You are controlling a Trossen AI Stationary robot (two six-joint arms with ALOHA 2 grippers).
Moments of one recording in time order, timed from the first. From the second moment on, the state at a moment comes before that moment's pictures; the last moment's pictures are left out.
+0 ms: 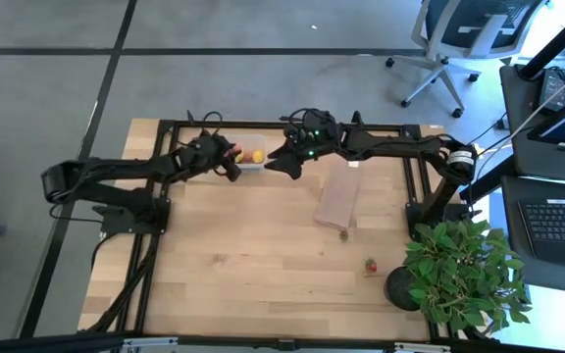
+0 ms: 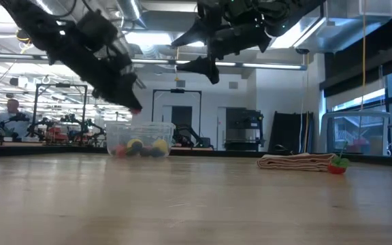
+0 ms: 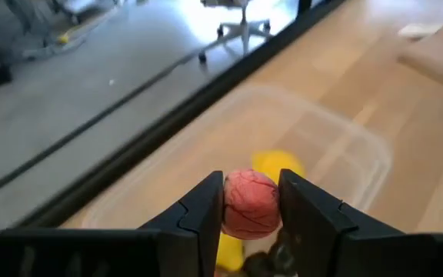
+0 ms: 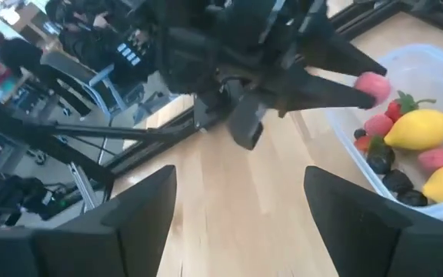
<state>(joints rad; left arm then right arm) 0.49 1.16 0.45 0.20 -0.29 -0.07 -0.34 1.75 1.27 0.11 -0.46 0.46</state>
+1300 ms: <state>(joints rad) 0.56 1.27 0.45 0.39 0.14 -0.13 0.12 1.75 1.27 -1.02 -0.02 1.02</state>
